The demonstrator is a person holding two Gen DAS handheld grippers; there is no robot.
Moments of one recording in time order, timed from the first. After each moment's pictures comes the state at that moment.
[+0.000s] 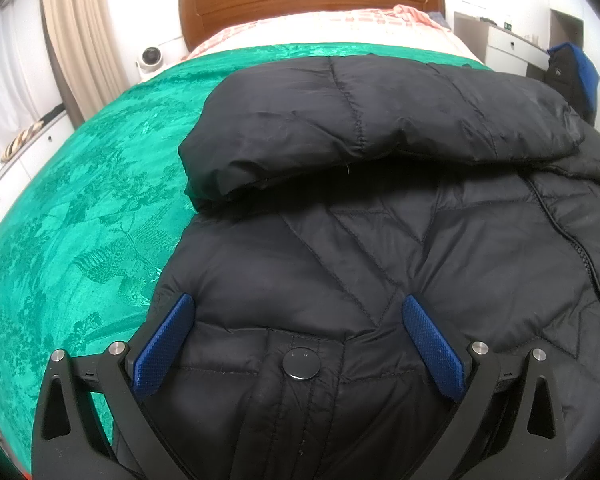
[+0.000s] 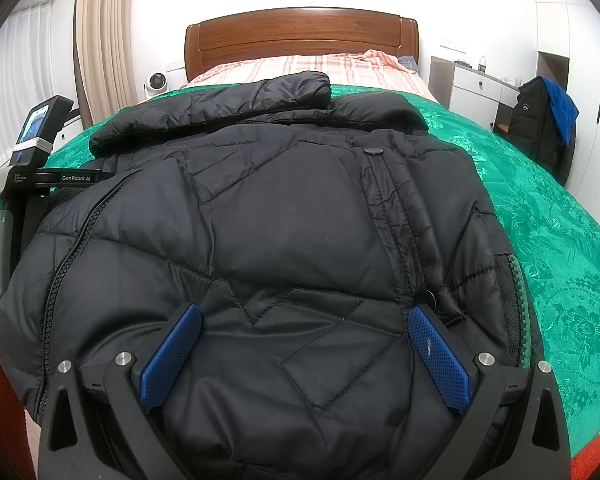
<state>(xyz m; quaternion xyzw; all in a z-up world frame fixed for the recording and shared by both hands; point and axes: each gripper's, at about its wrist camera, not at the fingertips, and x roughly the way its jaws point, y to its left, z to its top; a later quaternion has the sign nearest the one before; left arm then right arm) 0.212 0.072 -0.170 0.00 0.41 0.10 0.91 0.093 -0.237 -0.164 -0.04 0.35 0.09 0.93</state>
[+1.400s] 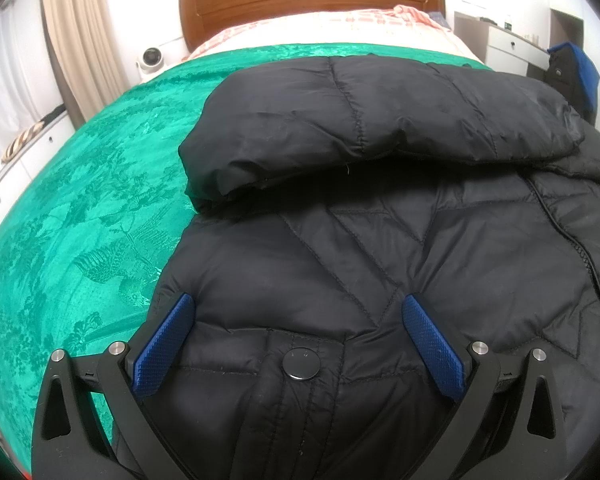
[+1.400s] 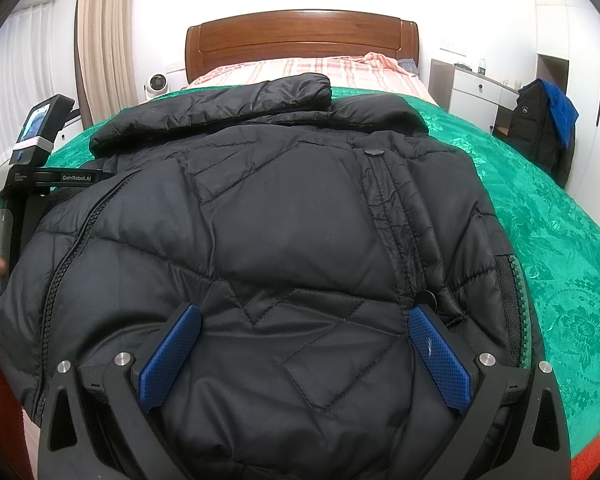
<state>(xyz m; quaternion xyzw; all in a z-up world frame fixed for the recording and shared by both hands) 0.213 0.071 -0.171 0.01 0.41 0.10 0.91 0.092 -0.234 -0.166 -0.04 0.34 0.09 0.93</state>
